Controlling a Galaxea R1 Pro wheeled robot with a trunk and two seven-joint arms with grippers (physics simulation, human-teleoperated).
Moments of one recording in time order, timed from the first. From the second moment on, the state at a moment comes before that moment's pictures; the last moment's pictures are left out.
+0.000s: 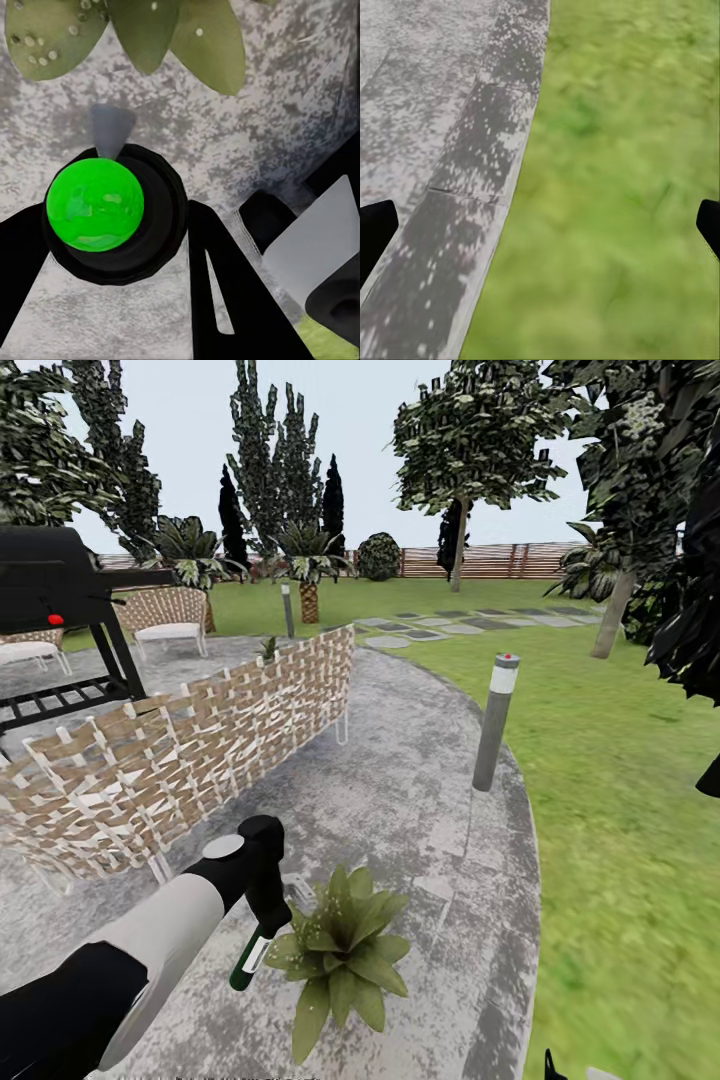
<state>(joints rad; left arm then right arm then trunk) -0.98 -0.04 -0.44 -0.49 -1.08 0.91 -1.40 -0.32 -0.11 -0.22 -0.10 -0.04 -0.69 -0.14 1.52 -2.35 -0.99</state>
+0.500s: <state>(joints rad) -0.98 -0.04 -0.44 -0.49 -1.08 0.91 -1.40 -0.32 -0.11 -0.22 -0.10 -0.04 -0.69 -0.14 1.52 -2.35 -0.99</state>
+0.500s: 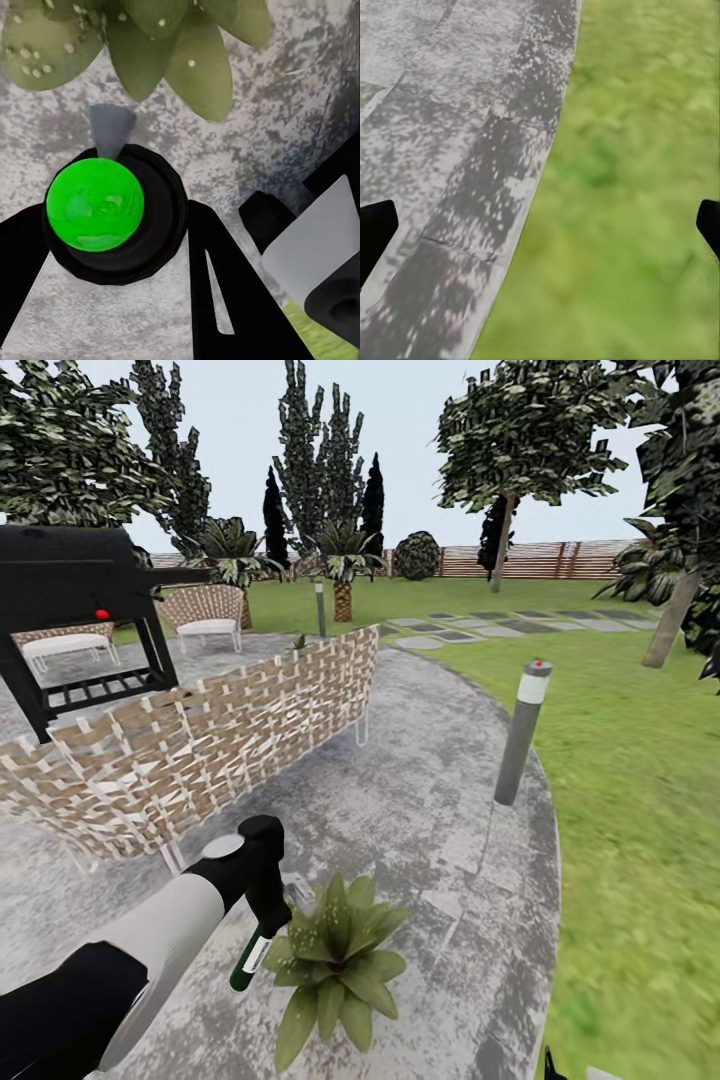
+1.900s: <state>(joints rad) -0.99 -0.05 -0.43 -0.49 -1.09 0.96 -1.40 -0.32 -0.11 -0.22 -0.10 -0.04 -0.69 -0.14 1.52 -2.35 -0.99</state>
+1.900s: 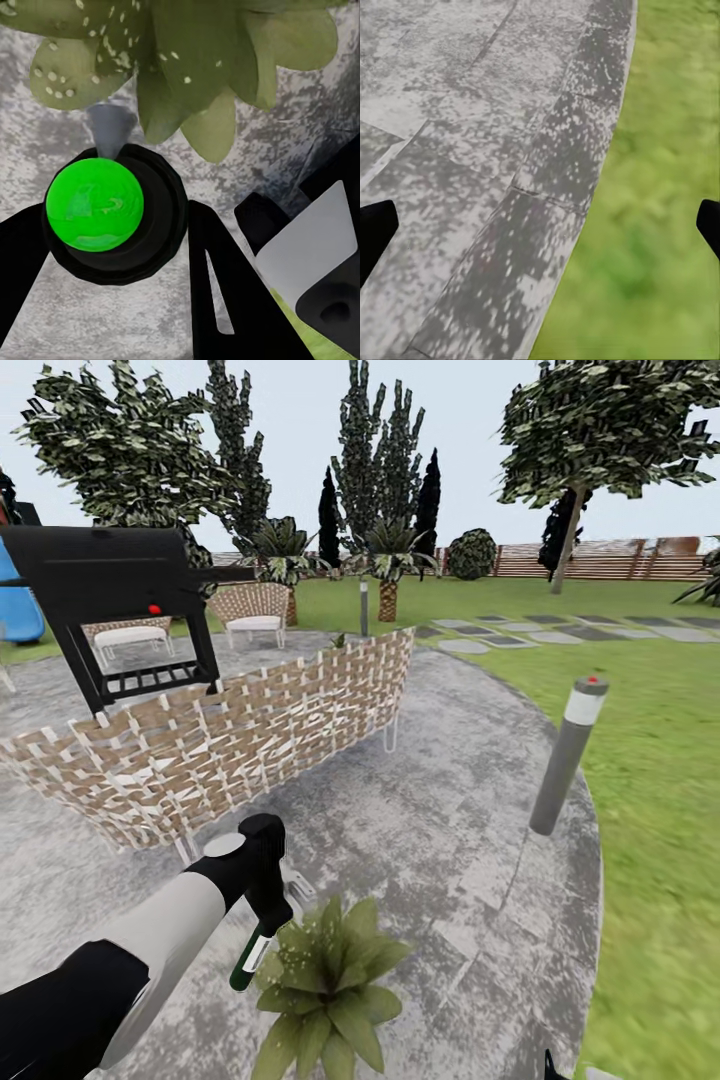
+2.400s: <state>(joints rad) -0.98 -0.05 -0.43 -0.49 -1.09 0.96 -1.40 -0.32 -0.11 -0.22 -0.10 -0.04 -0.69 -0.14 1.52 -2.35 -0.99</state>
